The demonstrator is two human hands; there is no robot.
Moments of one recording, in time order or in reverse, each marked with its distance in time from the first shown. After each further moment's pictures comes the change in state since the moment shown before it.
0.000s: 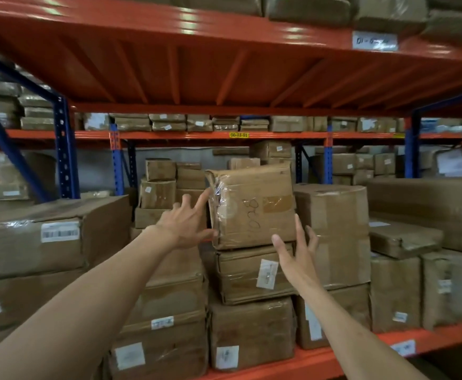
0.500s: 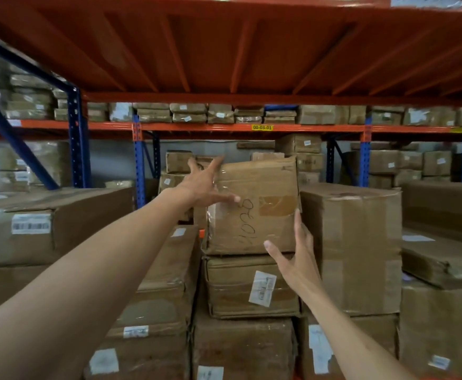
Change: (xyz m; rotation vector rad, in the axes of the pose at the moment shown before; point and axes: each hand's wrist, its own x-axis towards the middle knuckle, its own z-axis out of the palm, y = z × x) left_hand 0.108 0.045 -0.015 -0.399 0.014 -0.230; right_hand 0.073 0.051 0.004 0.093 -0.172 -0.116
